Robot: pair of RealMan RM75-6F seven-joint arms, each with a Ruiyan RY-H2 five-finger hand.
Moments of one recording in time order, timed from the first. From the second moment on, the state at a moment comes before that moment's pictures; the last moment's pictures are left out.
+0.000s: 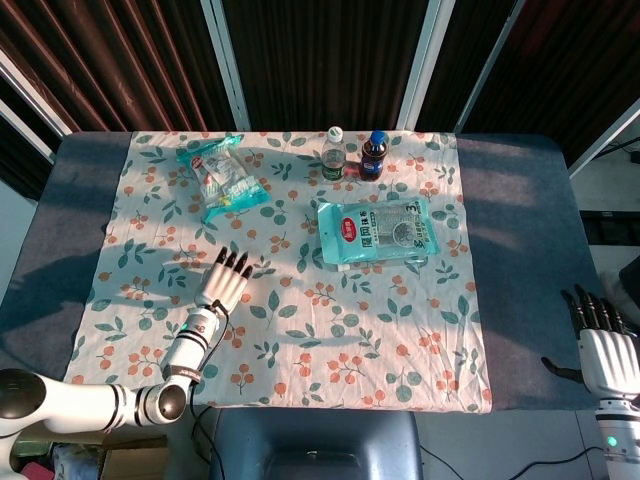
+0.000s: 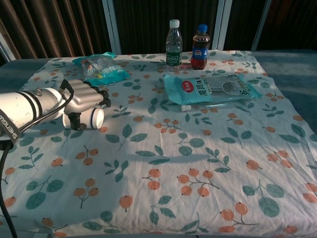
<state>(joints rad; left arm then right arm) -1.06 -1.58 -0.02 -1.49 0.47 1.00 1.12 0.05 -1.21 0.08 -1.48 -1.39 1.41 -0.06</state>
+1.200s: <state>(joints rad) -0.69 -1.60 -0.17 -1.25 1.17 1.05 -0.51 0.07 -1.22 0.06 -1.51 -1.40 1.37 -0.11</state>
